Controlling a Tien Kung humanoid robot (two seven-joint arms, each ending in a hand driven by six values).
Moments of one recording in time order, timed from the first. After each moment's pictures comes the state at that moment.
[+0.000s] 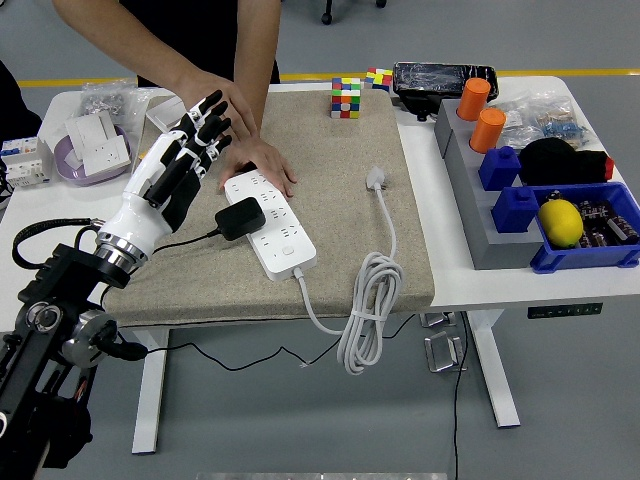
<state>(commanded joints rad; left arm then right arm) -0.15 0.01 -1.42 -1.63 1.04 -0.14 0.09 0.14 -0.36 0.08 0.38 0.41 -0.34 -0.08</state>
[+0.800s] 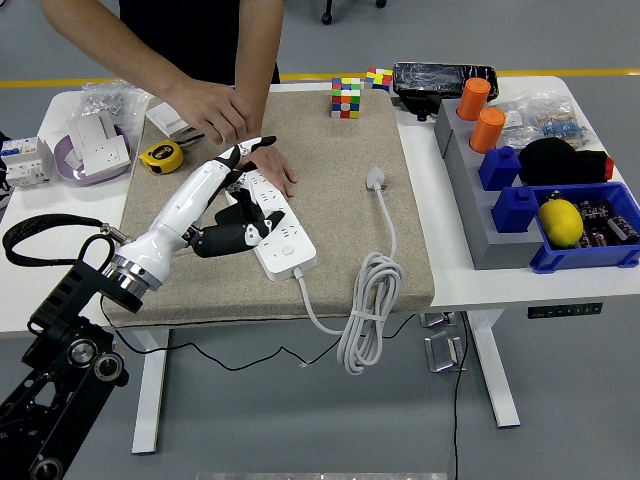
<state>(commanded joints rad) -0.07 0.09 -1.30 -1.72 2.02 -0.05 -0.07 0.13 -0.36 0.09 0.38 0.41 -0.34 -0.09</state>
